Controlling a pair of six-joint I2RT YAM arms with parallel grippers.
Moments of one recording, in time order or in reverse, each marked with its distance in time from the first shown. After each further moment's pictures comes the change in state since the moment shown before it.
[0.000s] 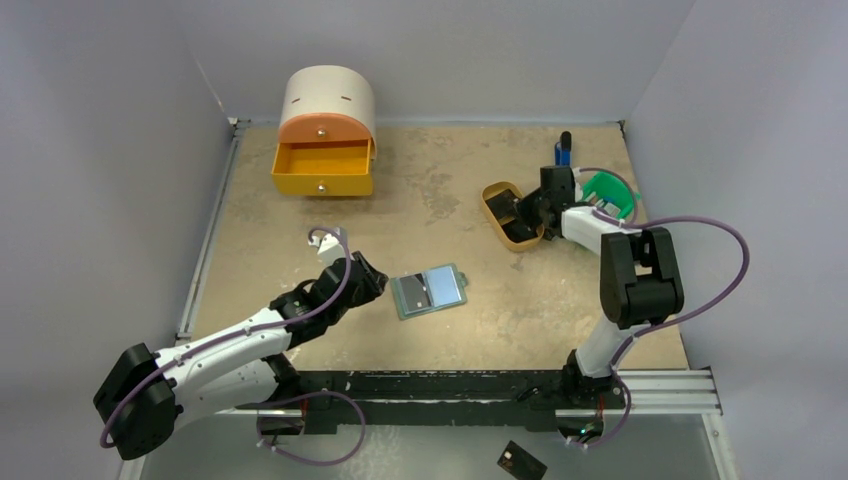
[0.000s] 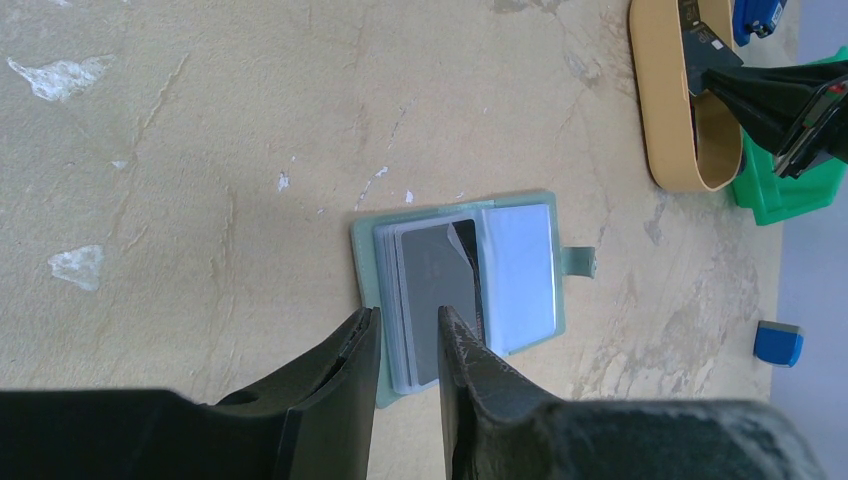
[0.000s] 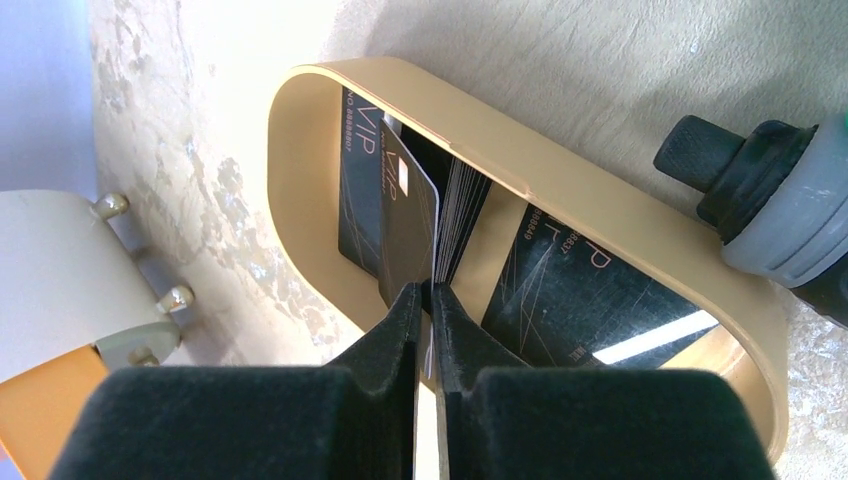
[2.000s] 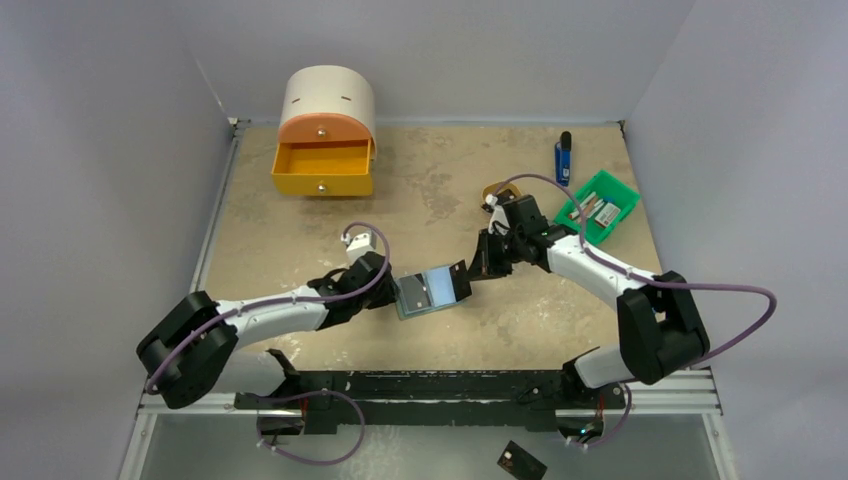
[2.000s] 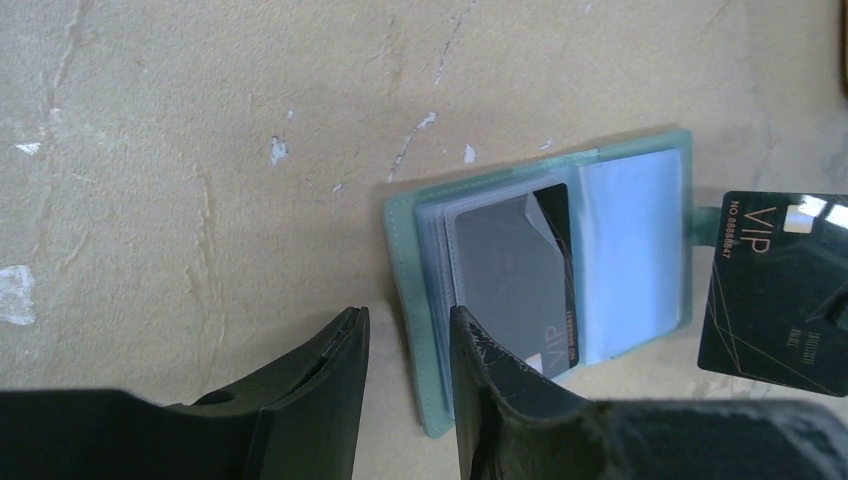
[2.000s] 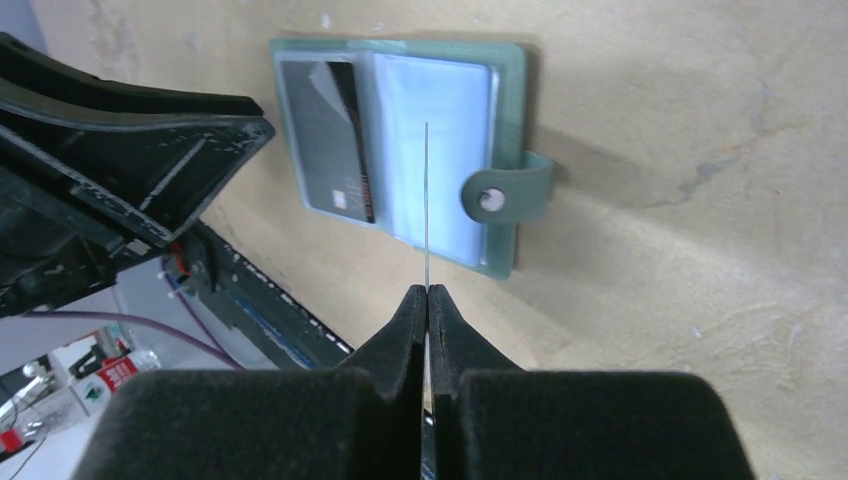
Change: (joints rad) left arm 0.000 0.336 0.072 0.064 0.094 0.088; right arm 0.297 -0.290 -0.142 -0.315 -0.490 -0.619
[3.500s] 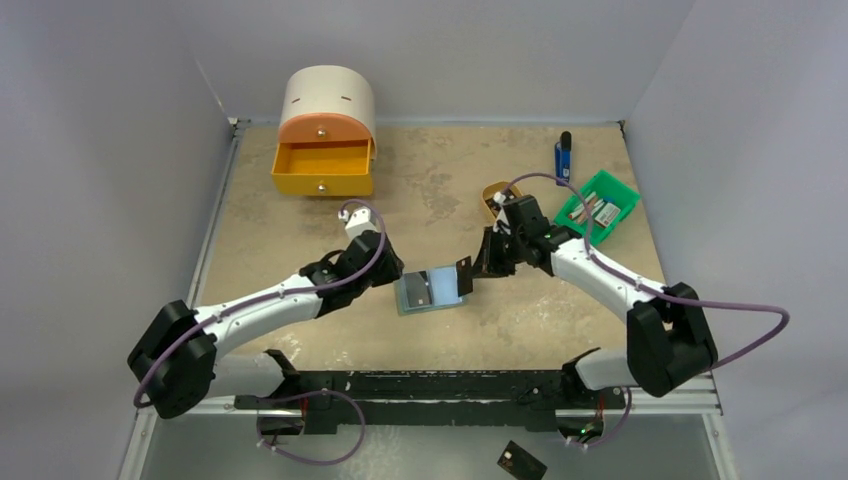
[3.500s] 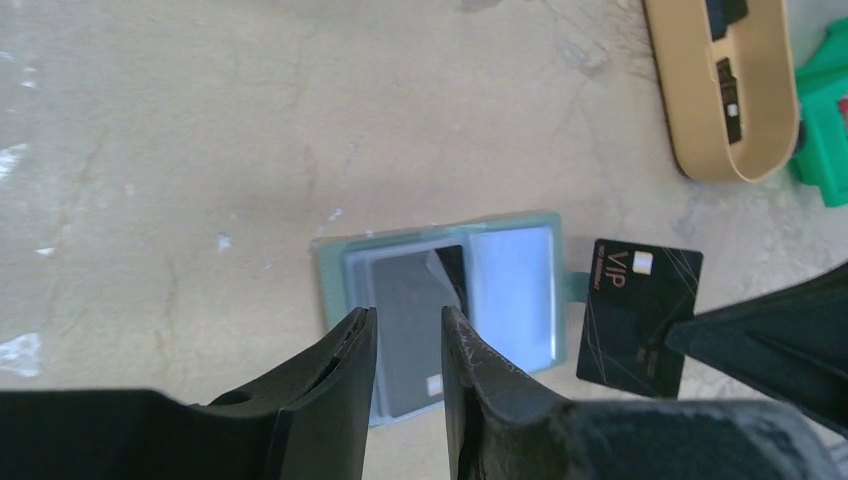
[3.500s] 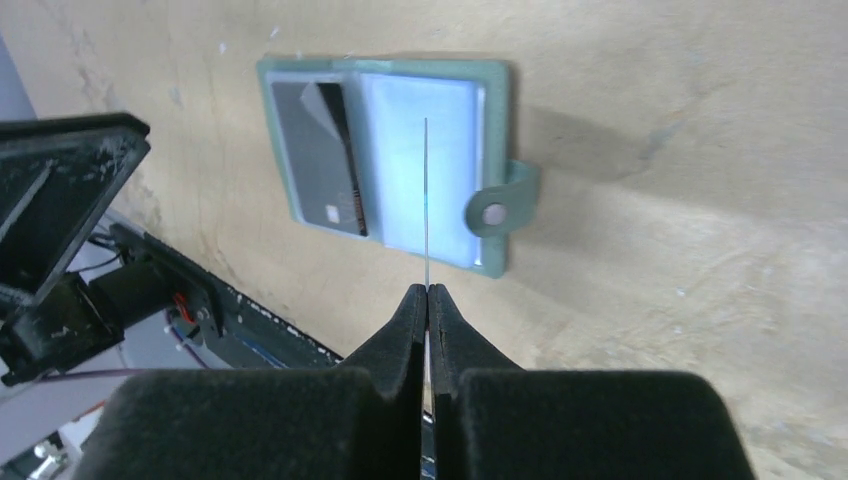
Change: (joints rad) left arm 0.022 -0.053 0.166 -0.121 -0.072 0.044; right arm 0.048 -0.055 -0.002 -0.040 0.143 0.120
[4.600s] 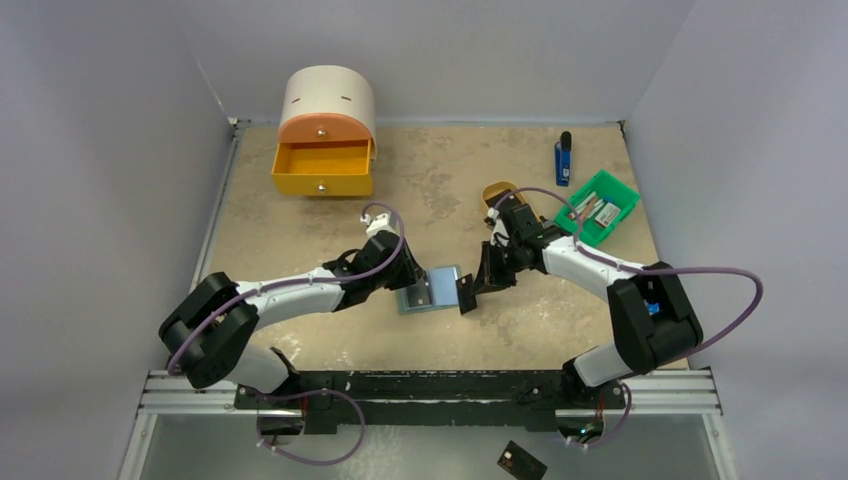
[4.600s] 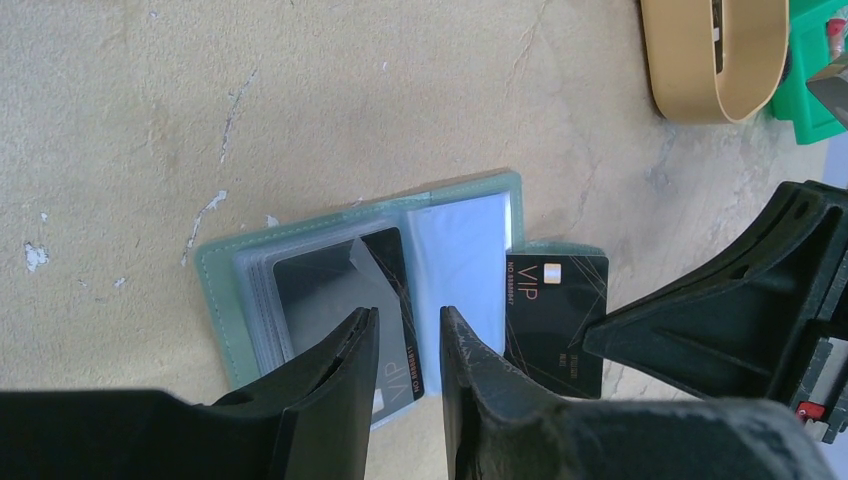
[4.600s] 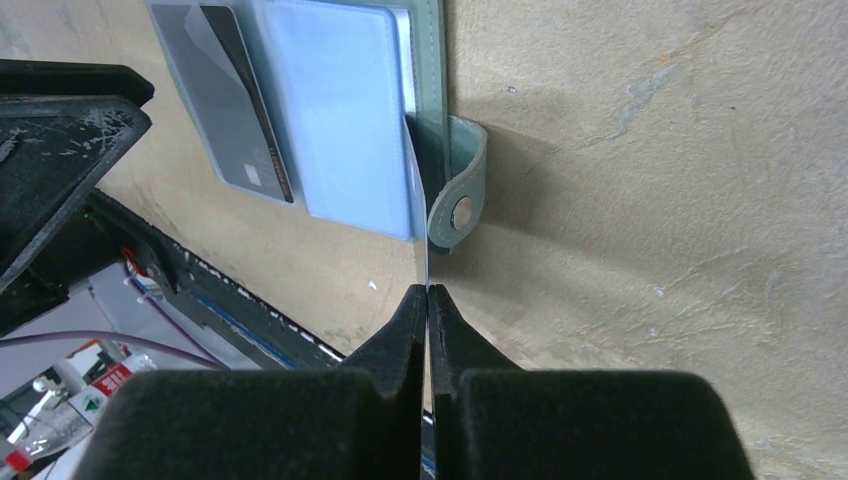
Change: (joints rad) left arm 0.000 0.204 -0.001 0.217 0.214 -0.052; right arm -0.043 0.108 -0.043 -0.023 -0.079 -0.105
